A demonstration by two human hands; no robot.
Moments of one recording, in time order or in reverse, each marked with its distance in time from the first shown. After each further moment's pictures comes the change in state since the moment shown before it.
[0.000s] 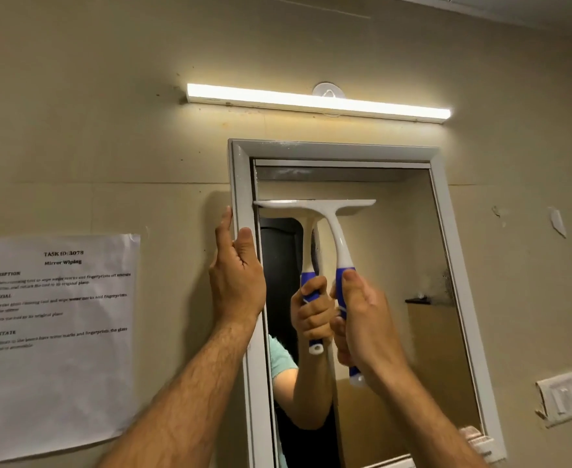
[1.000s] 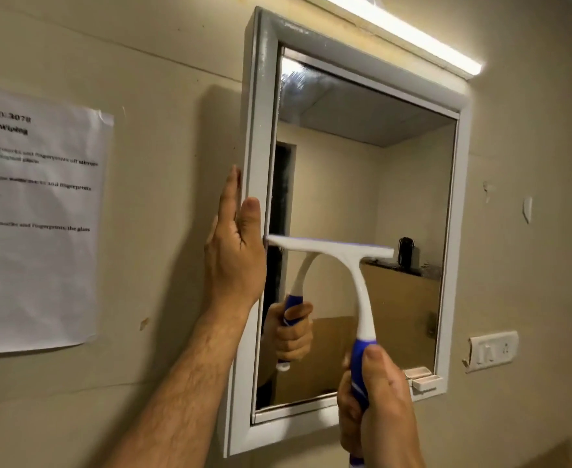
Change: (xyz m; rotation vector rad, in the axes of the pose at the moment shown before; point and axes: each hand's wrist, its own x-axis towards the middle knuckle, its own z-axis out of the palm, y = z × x) left_hand -0.059 -0.039 -0.015 -0.152 -0.129 -0.082; right_hand -0.110 0.073 -0.023 0.022 0.153 0.374
